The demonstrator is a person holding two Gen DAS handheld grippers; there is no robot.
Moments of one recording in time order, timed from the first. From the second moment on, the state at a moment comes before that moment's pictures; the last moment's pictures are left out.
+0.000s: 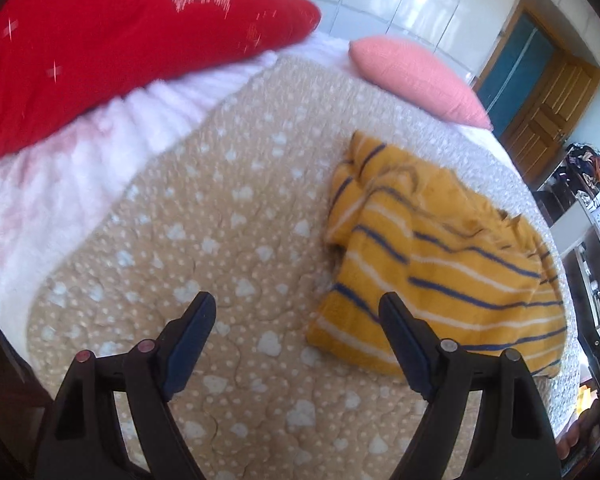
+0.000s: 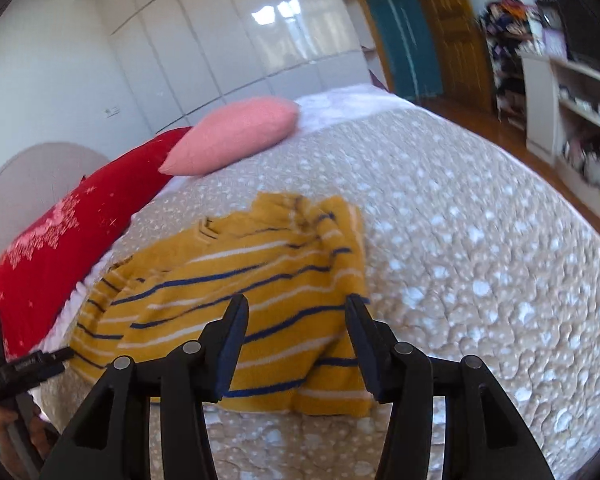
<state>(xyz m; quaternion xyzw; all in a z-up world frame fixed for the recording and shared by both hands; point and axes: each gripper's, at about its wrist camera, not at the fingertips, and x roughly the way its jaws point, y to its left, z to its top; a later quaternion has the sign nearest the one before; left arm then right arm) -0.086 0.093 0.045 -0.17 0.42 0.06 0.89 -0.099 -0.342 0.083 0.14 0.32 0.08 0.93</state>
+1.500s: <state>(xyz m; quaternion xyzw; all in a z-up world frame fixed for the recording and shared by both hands) -0.121 0.034 0.064 0.01 0.39 0.13 0.91 -0.051 -0.237 0.074 0.06 0.37 0.14 0.92</state>
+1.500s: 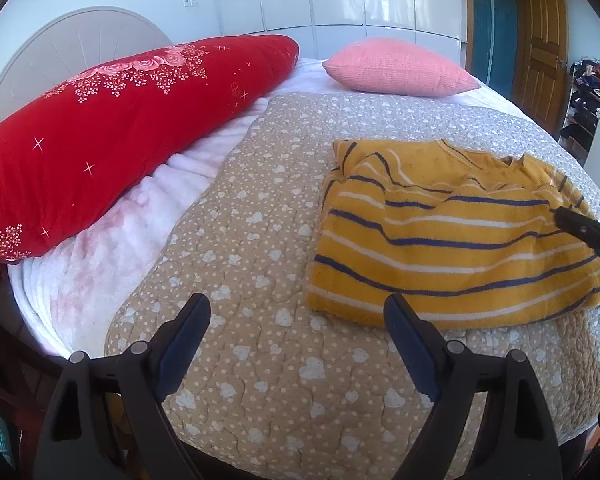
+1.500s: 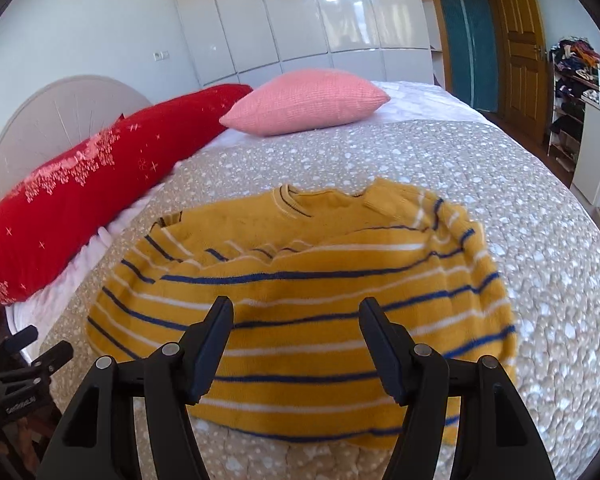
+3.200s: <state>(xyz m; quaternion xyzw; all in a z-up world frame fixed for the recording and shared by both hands) -0.154 0.072 0.099 -0.11 0.38 0.07 0.92 0.004 -0.258 0.129 0.20 0.37 0.19 0.89</state>
